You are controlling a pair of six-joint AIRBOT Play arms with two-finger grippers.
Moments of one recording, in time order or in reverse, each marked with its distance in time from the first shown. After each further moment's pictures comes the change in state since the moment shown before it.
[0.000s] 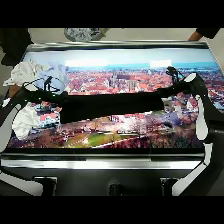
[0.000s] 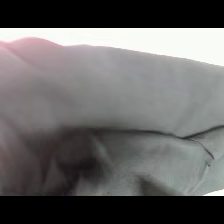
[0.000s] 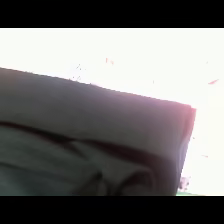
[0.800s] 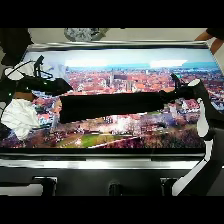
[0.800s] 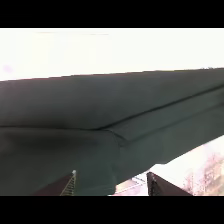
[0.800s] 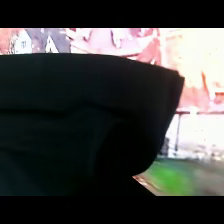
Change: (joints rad) left arm -0.072 0.218 0.078 -0.004 -0.082 0.034; right arm -0.067 -0.077 -0.016 0.159 0.133 0.093
